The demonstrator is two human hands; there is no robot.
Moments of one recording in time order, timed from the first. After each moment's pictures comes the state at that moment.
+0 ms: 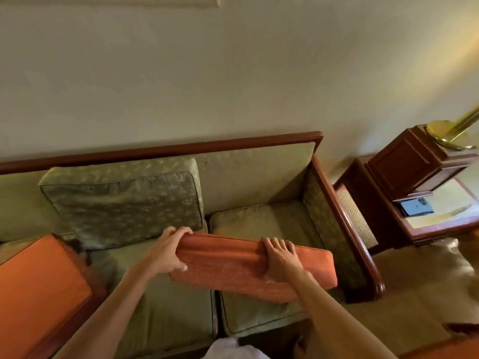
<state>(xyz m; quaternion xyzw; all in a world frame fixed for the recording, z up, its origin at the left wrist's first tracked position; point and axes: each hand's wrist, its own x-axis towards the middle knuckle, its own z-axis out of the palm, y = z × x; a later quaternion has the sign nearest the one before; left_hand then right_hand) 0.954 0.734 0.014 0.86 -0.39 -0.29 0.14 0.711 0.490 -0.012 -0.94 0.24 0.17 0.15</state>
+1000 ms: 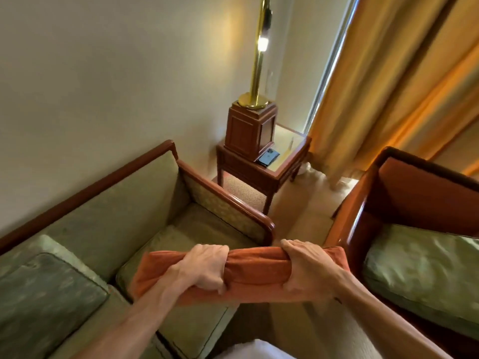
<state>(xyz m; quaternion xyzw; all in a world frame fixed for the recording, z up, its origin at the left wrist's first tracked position) 0.677 0.537 0.117 0.53 -0.81 -0.20 -0.13 0.396 0.534 0.139 -0.85 0.50 0.02 0.16</state>
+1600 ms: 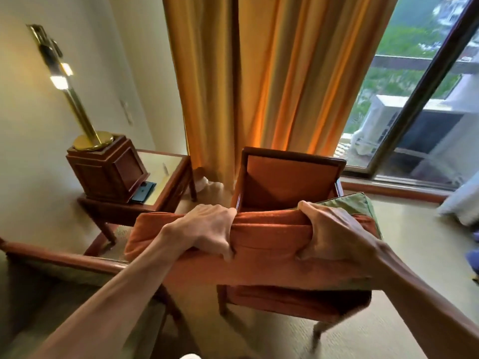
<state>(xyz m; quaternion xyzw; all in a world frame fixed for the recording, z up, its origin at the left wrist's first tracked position) 0.248 0.418 0.245 0.28 -0.95 -0.13 -0.08 -0.008 0.562 0.260 -0.71 0.70 -0.03 0.06</state>
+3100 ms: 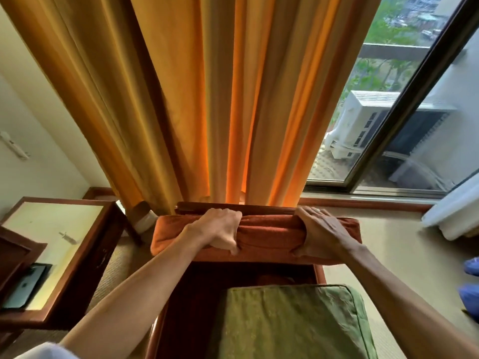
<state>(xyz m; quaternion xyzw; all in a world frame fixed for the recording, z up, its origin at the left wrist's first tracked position) -0.187 0.051 0.162 0.24 -0.95 -0.13 -0.14 -0.411 0.226 0.177 -0.65 0.76 -0.01 0.07</state>
